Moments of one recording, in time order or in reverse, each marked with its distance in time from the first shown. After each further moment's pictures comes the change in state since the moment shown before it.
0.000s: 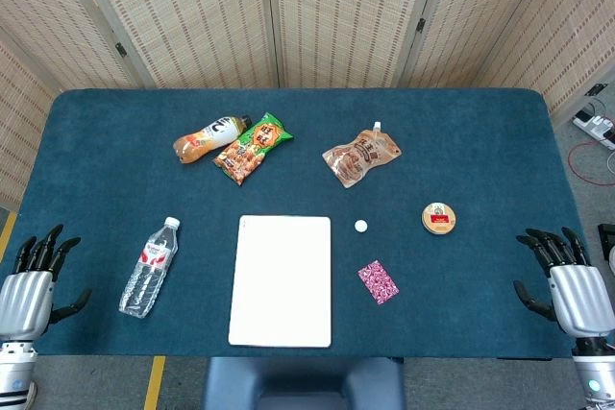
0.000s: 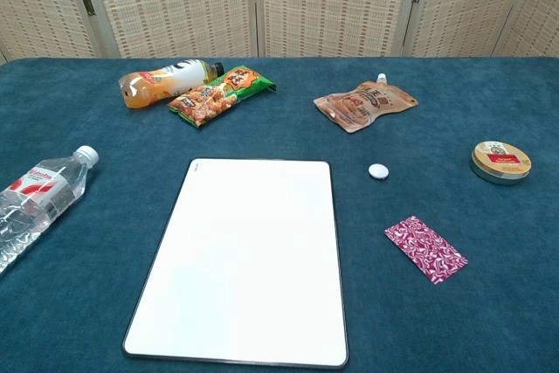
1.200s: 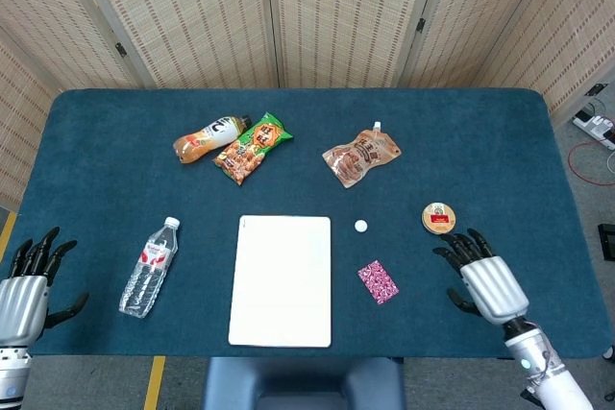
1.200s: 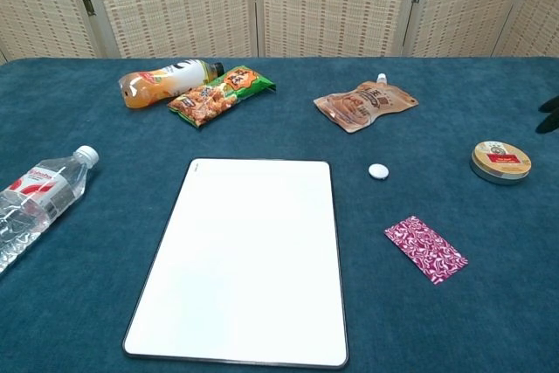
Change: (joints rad) left arm 0.020 0.011 0.016 0.014 0.032 0.031 -0.049; right arm 0.186 -0.062 -0.023 -0.093 -0.038 -0.318 -0.229
